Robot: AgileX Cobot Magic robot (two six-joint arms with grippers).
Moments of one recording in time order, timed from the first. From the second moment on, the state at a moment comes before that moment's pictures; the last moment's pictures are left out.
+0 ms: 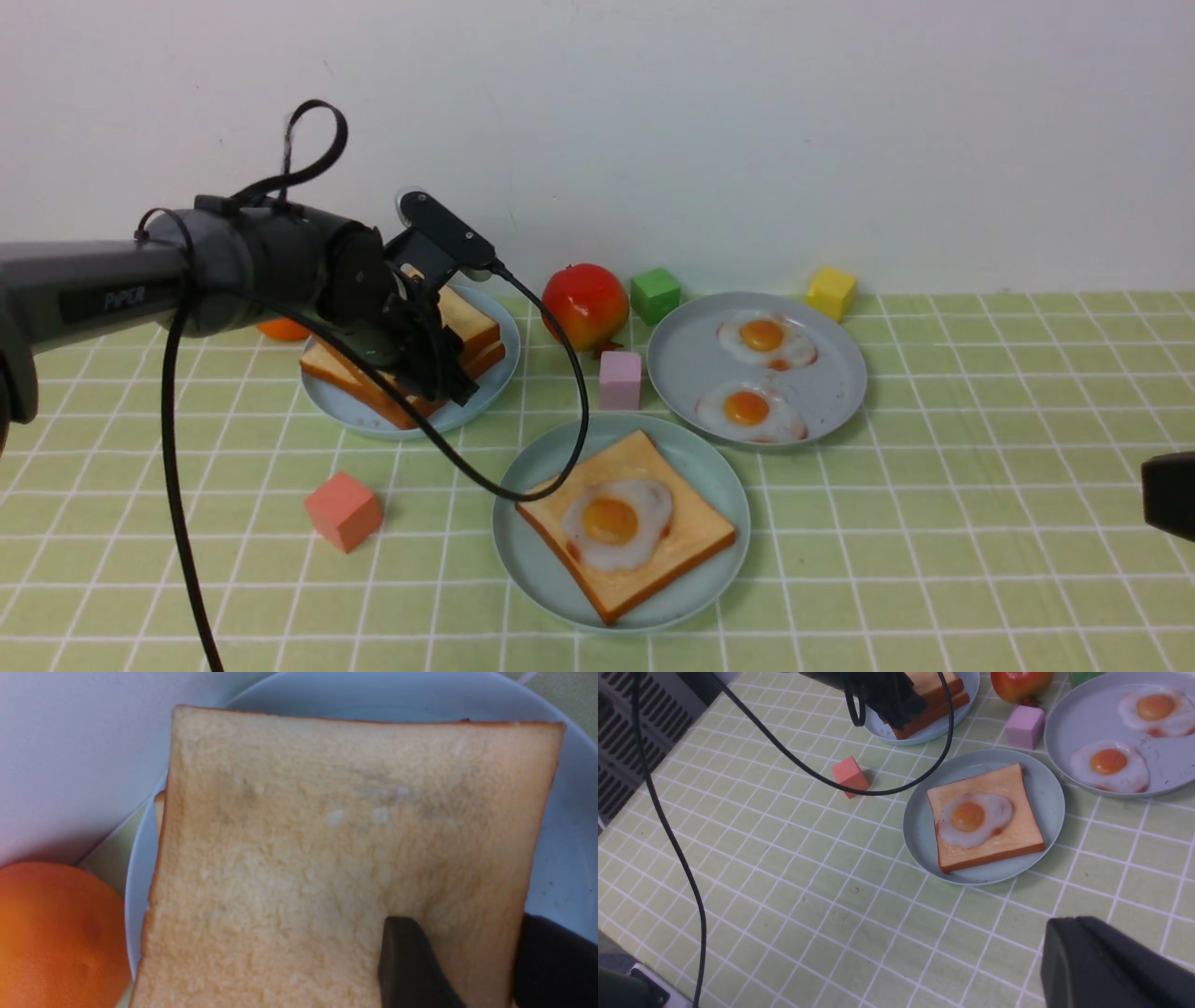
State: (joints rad) right arm 0.25 0.69 -0.88 0.54 0.93 -0.24; left arm -0.27 2.07 -1.46 0.11 0.36 0.36
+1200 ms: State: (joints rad) right arm 0.25 0.69 -0.88 0.55 0.94 -0.24; left arm -0.27 2.04 -1.46 0.00 0.40 0.36
